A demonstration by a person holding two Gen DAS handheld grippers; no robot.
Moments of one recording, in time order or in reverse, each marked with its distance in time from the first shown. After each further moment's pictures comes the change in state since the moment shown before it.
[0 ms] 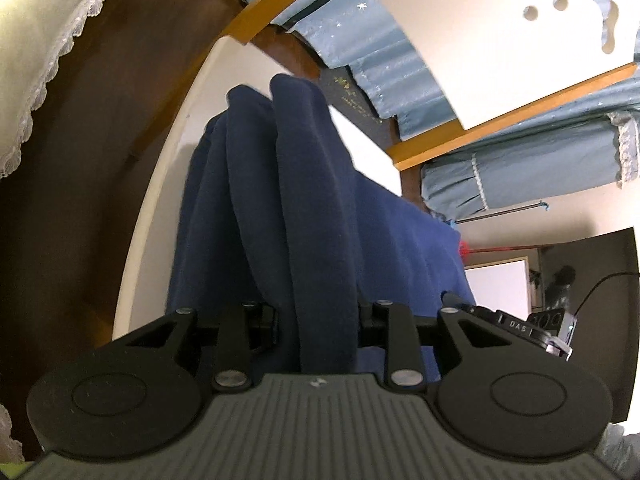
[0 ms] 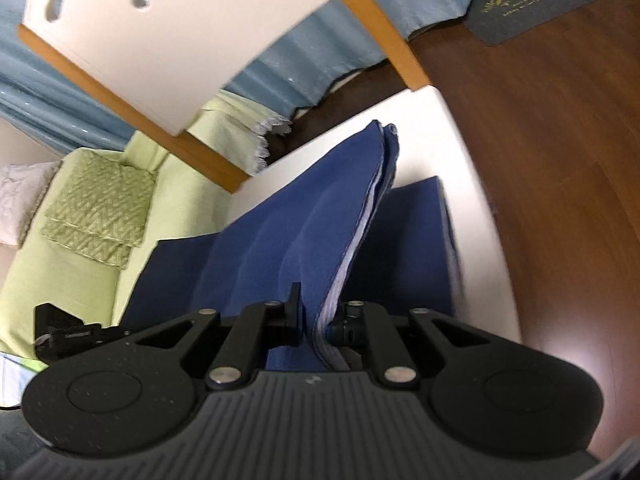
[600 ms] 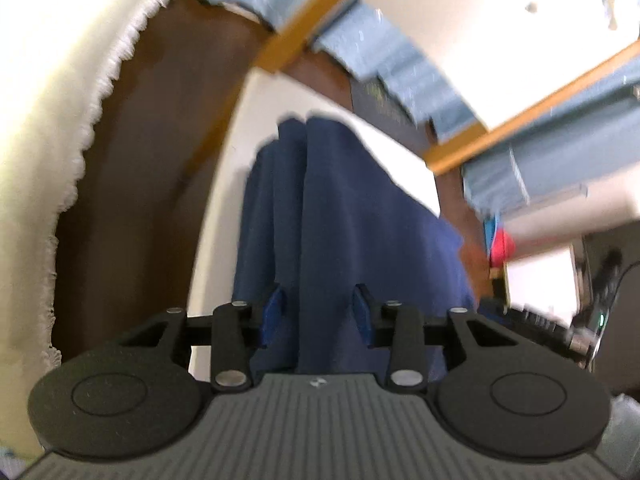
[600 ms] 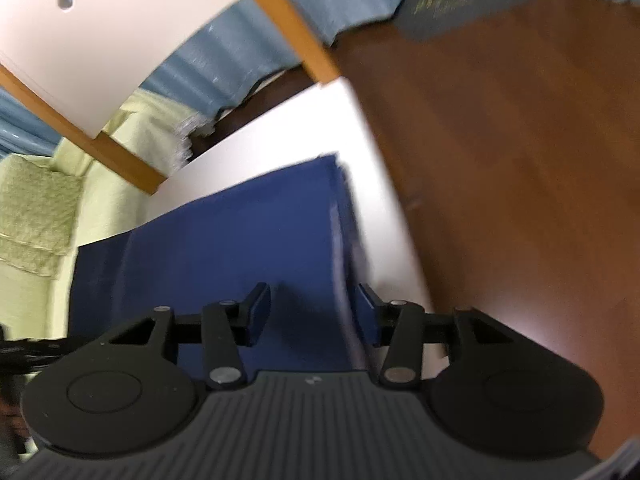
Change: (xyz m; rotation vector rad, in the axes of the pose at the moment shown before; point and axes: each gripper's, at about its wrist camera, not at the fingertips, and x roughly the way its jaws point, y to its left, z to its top) left arm -0.074 -0.030 -0.022 0.061 -0.110 0.080; right arm -0.022 0.005 -0.014 -0.062 -0.061 -0.275
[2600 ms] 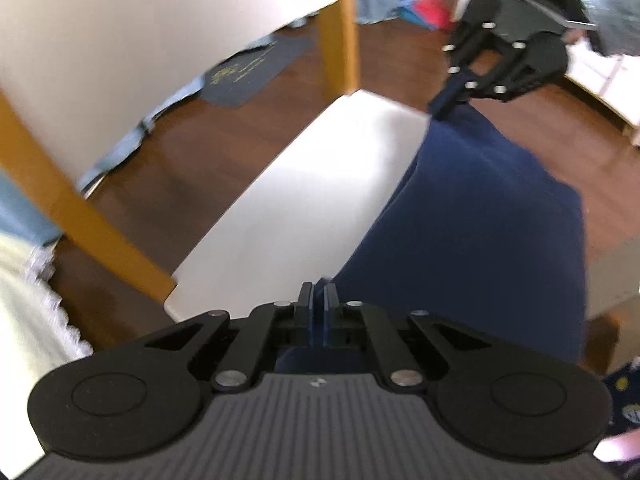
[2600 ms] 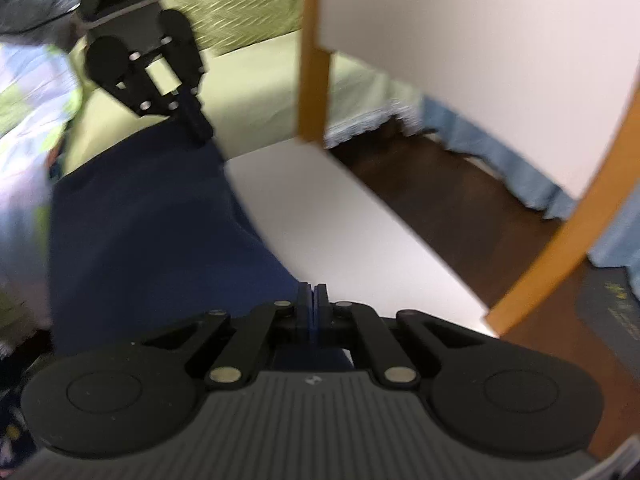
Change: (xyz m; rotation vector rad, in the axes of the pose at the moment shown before) left arm 0.132 -0.090 0.070 1.173 0.282 0.312; right arm 0.068 0.093 0.098 -1.052 0.084 0.244
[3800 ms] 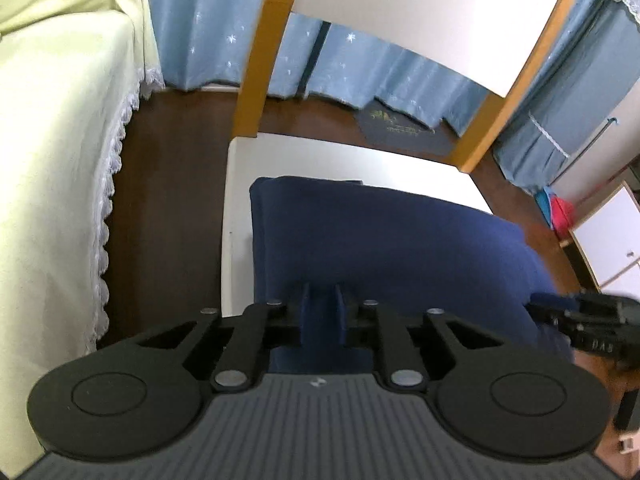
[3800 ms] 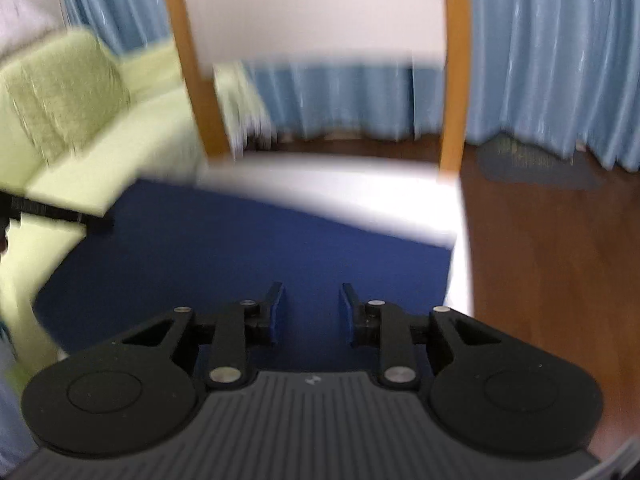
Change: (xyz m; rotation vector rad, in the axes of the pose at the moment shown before) left arm -0.042 -0.029 -0.107 -0.796 -0.281 0.047; right arm -0.043 0.132 -0.070 0.605 -0.122 -0.317
